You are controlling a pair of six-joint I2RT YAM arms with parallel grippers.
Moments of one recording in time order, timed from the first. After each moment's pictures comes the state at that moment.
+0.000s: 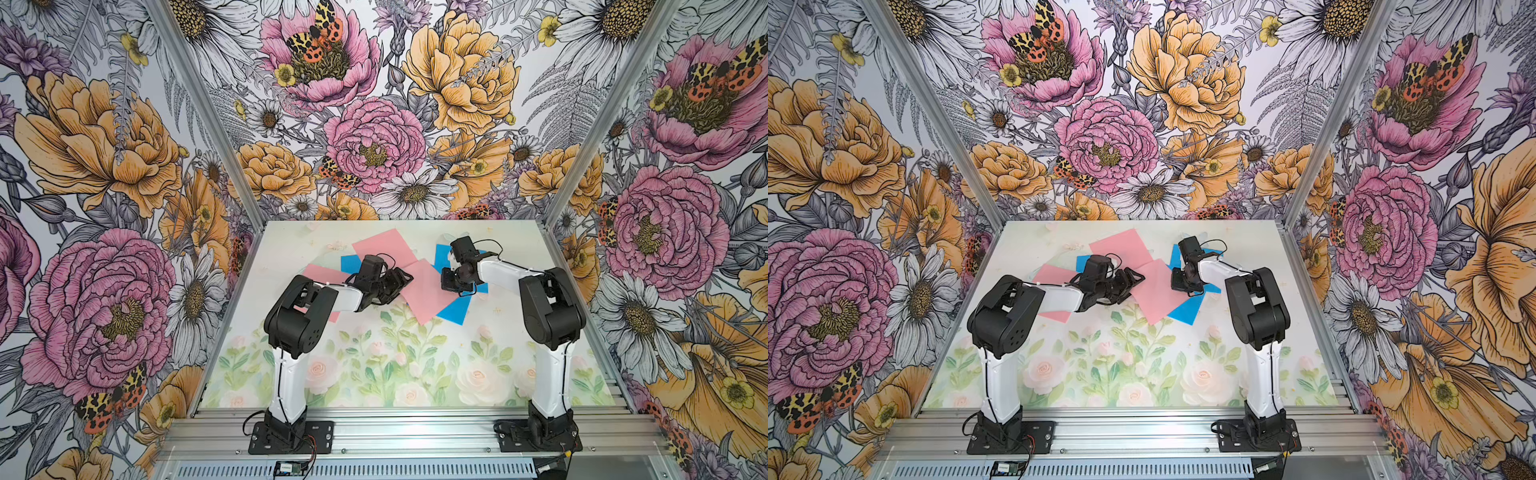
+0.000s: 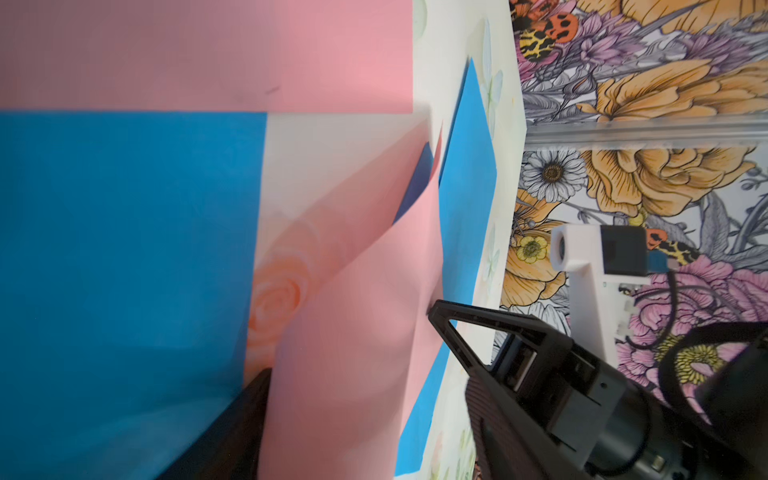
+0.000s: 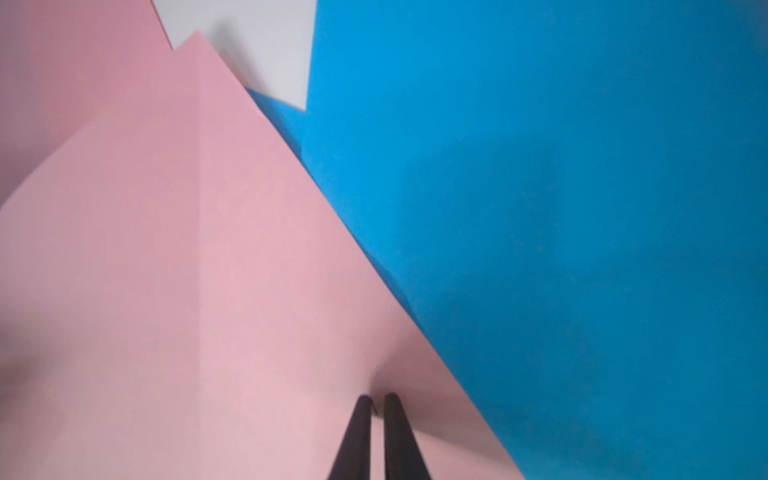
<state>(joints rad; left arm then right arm) -0.48 2.03 1.04 0.34 0.40 -1.19 0.32 2.06 1.40 -0.52 -0.19 0.41</state>
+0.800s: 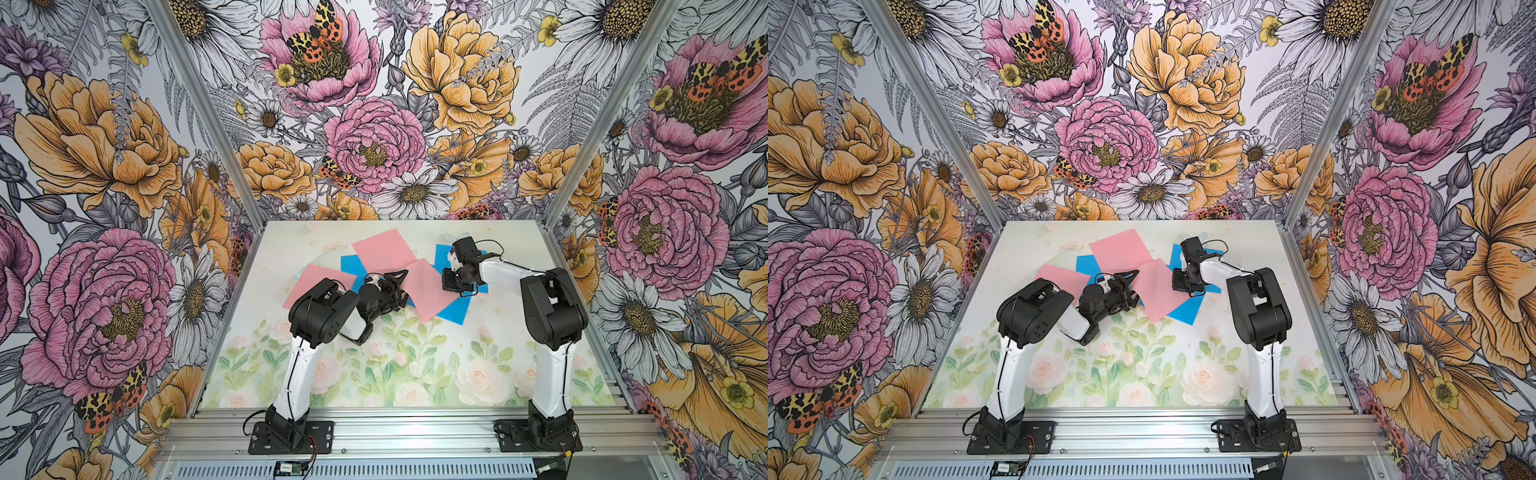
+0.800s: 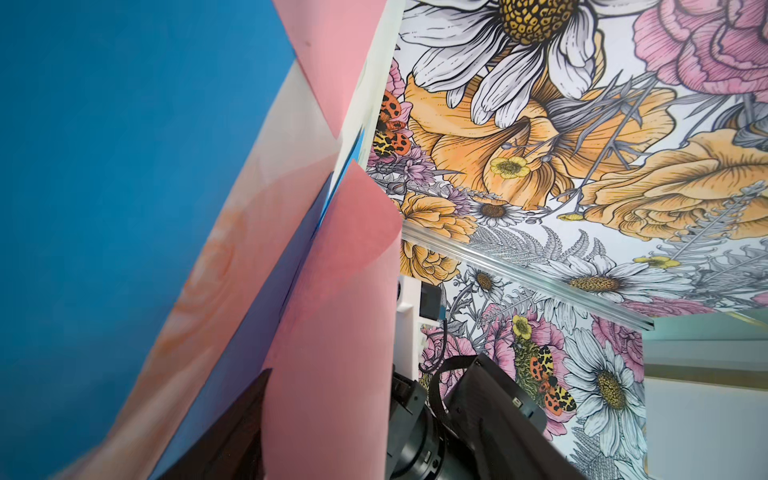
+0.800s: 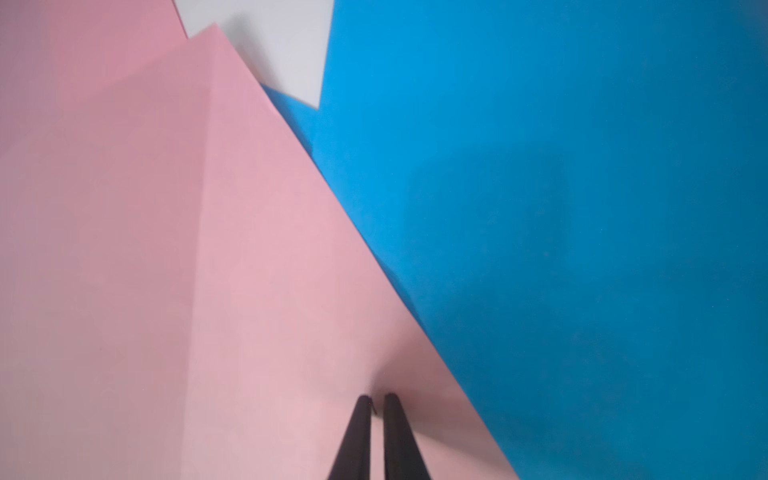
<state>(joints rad) -0.55 2.24 0.82 1.27 0.20 -1.92 0.30 2.06 1.38 -0.50 -0.22 0.36</state>
